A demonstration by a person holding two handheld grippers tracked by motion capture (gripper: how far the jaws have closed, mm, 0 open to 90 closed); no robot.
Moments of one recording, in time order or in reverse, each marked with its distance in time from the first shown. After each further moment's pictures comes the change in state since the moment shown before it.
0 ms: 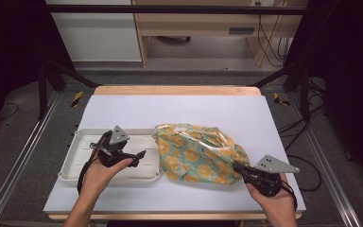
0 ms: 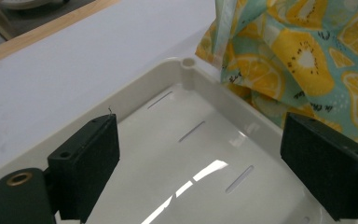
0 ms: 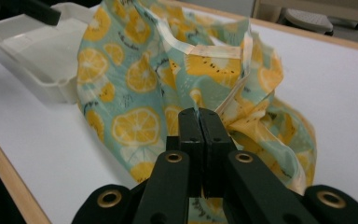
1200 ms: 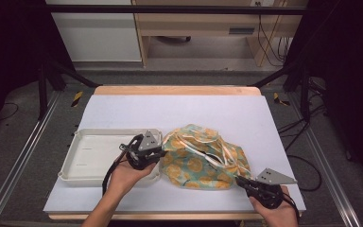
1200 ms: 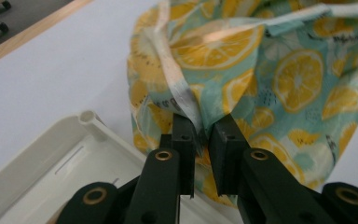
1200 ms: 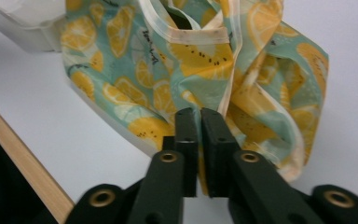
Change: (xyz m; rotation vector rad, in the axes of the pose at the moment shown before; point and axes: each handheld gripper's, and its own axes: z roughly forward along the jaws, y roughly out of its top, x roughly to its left) left arm -0.058 0.025 0.028 -0.001 -0.146 0.177; right arm -0.003 -0.042 -0.001 0.109 0.001 0.035
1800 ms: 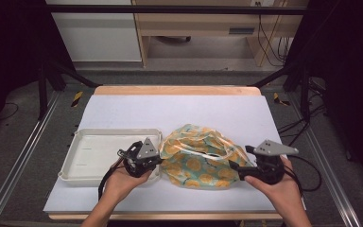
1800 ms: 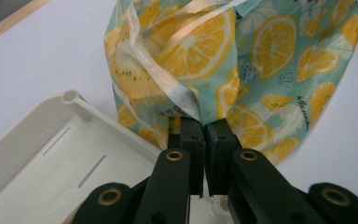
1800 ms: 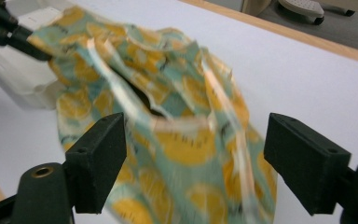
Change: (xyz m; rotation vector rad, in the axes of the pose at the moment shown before) left arm -0.008 -0.011 -0.008 0.018 -0.044 0.008; right arm -0.010 0.090 -0.002 -0.007 -0.045 -0.056
